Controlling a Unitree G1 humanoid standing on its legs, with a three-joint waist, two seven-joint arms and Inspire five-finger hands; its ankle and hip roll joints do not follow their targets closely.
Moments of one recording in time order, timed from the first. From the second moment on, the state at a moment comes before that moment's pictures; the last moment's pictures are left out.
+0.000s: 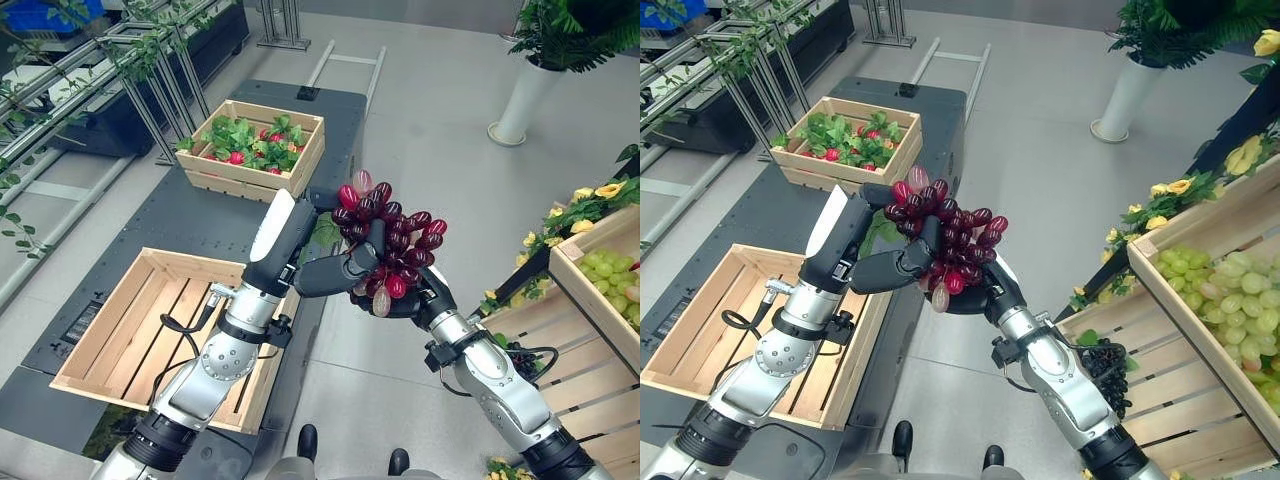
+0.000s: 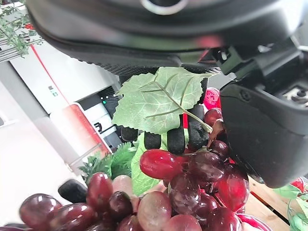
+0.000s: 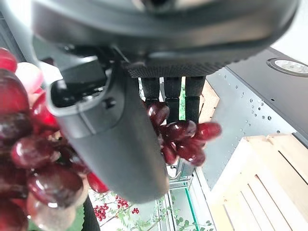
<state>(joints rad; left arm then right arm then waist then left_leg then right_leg) -0.15 0.58 -0.33 -0.22 0.10 -0.43 0.23 -0.10 -0.48 0.41 -0.16 0.52 -0.03 0.01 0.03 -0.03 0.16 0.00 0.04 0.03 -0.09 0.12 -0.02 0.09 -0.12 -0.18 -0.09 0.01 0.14</state>
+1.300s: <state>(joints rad) -0.13 0.58 -0.13 -0.22 0.17 -0.39 0.43 -0.09 -0.45 0.36 -0.16 0.57 -0.06 0.04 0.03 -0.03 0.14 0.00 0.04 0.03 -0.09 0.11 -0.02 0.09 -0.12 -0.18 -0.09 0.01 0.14</state>
